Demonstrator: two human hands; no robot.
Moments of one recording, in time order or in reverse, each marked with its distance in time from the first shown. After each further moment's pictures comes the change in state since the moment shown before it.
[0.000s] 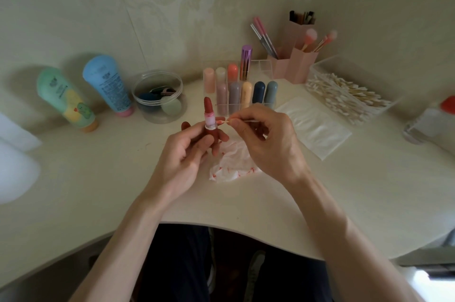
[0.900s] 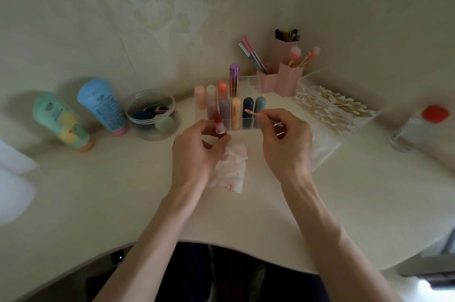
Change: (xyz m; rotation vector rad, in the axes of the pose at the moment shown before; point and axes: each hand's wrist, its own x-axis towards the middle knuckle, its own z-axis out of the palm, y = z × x) left_hand 0.044 0.010 0.039 0.452 0.286 -0.018; right_hand 0.008 0.008 -0.021 0.002 0.392 0.281
